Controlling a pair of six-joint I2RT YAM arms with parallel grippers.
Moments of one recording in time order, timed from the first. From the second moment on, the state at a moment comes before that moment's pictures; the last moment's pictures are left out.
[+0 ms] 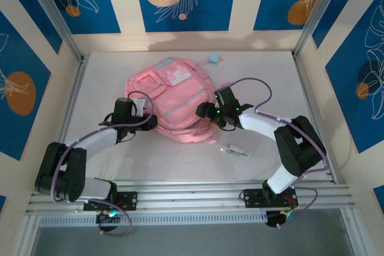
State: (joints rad) left arm -0.26 1.35 0.60 -0.03 0.44 -0.32; right arm 0.52 1.61 0.90 -0.18 -0.21 0.86
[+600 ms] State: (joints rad) left arm -0.37 1.31 0.63 -0.19 0.40 -0.61; right arm 0.53 1.65 0.95 -0.23 -0.18 0.85
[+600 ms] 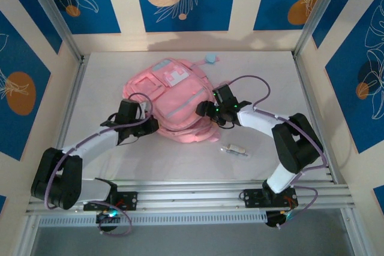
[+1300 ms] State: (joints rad) left arm -0.64 1.48 0.77 -0.12 0.42 -0.79; right arm 0.46 1.64 1.03 -0.31 -0.10 0.72
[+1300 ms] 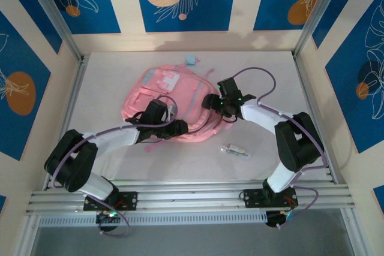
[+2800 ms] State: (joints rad) left arm -0.34 1.32 0.61 -0.19 0.15 -0.84; right arm 1.07 1.94 1.40 -0.65 0.29 0.70
